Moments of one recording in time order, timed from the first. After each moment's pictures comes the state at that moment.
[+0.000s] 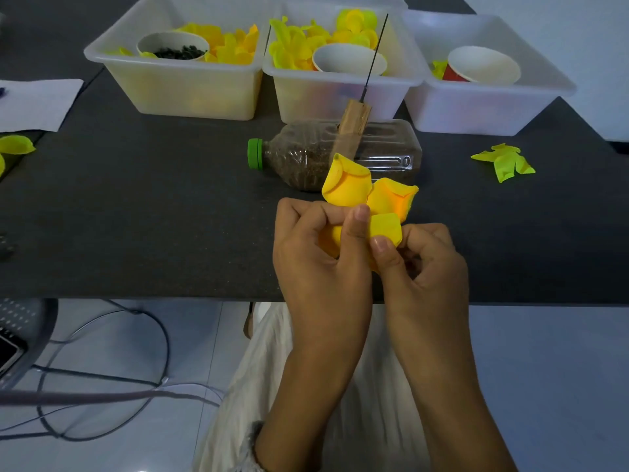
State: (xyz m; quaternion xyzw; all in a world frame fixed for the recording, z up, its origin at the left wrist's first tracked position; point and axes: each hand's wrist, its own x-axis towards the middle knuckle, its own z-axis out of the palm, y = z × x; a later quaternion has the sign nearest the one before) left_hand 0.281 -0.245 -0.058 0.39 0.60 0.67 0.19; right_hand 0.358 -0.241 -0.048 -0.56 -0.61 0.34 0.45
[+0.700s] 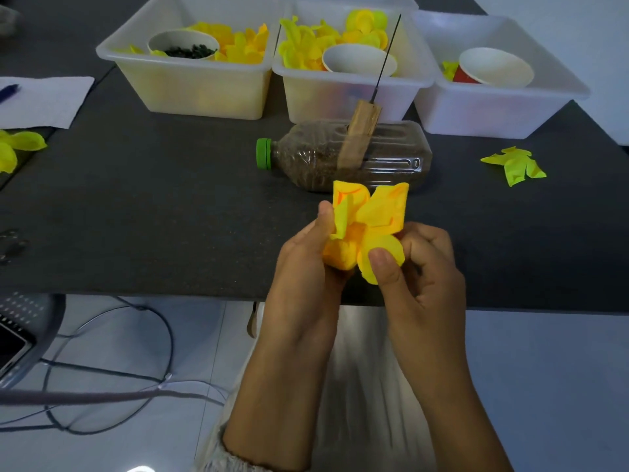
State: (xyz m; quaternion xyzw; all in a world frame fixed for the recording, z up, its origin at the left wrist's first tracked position) left_hand 0.254 -0.234 -0.065 0.16 0.42 0.63 0.63; right_hand 0.362 -0.238 -0.072 -0.50 -0.65 0.32 0.48
